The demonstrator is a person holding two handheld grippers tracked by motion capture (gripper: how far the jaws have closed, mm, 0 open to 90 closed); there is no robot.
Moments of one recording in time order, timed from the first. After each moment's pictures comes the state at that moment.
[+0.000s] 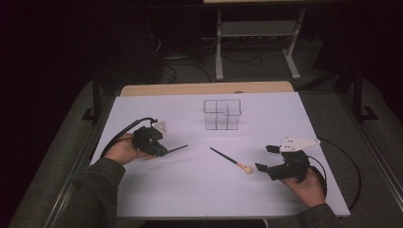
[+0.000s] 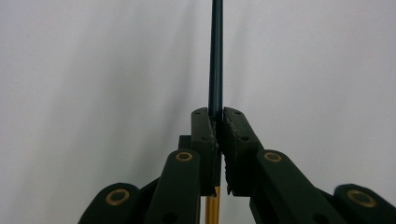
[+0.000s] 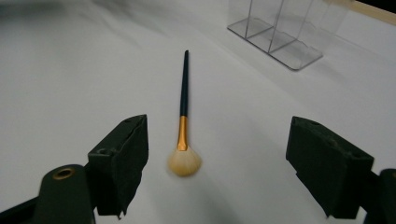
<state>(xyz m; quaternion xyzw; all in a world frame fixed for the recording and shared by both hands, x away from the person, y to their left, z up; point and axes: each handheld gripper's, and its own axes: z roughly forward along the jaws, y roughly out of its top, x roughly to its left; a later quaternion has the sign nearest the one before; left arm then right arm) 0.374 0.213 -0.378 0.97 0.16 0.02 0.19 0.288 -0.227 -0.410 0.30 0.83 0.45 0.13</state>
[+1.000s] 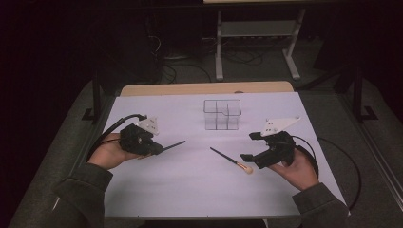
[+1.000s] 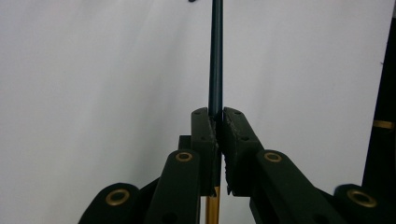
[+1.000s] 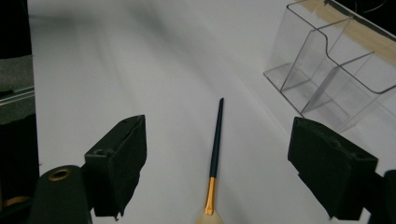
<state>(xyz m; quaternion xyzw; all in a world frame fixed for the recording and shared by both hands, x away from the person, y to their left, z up) 0.335 0.220 -0.321 0.96 0.14 0.05 0.24 0.309 -0.179 -0.347 0.23 0.87 0.43 0.09</state>
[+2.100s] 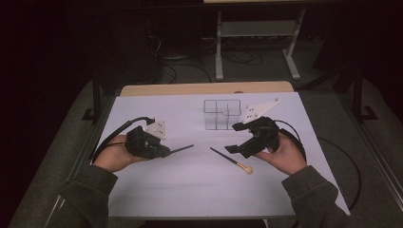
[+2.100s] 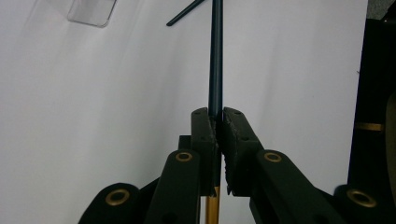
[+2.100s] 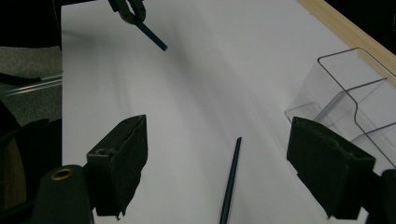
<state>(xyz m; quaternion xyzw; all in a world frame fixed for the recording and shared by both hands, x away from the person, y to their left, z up) 0.322 0.198 -0.315 0.96 0.10 0.06 0.25 0.330 -0.137 -0.312 0.18 0.89 0.42 0.07</state>
